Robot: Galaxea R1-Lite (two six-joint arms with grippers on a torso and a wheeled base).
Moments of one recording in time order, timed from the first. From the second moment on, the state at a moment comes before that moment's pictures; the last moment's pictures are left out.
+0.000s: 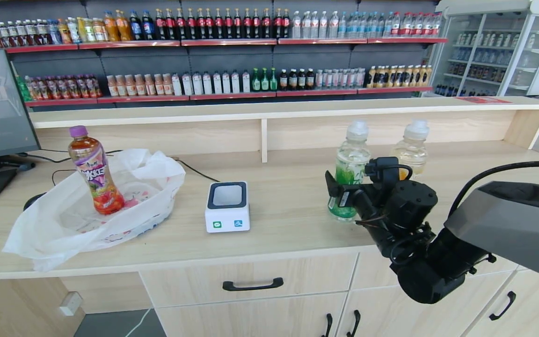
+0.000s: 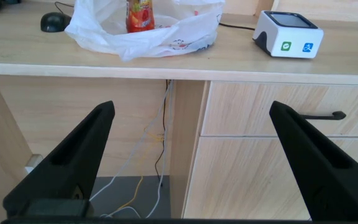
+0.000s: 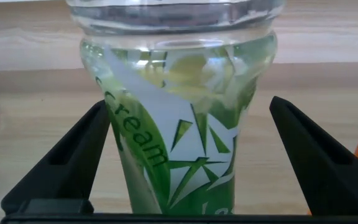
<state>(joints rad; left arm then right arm) 0.00 0.00 0.00 0.00 0.00 0.00 0.45 2.23 -0.84 -1.57 -0.32 -0.03</state>
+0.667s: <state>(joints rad) 0.00 0.00 0.00 0.00 0.00 0.00 0.45 2.25 -0.88 -1.57 -0.33 -0.01</state>
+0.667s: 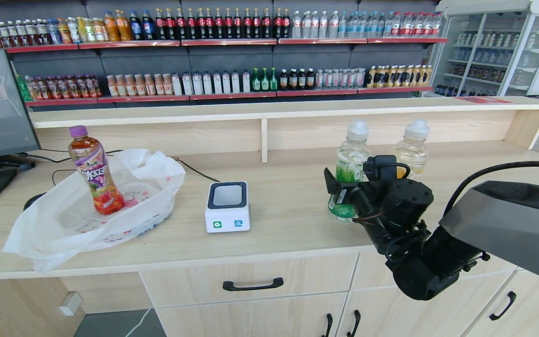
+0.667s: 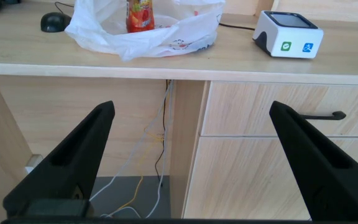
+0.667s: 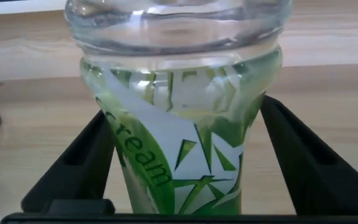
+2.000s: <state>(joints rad) 0.00 0.00 0.00 0.00 0.00 0.00 0.45 2.12 -0.76 -1.57 -0.35 0.01</state>
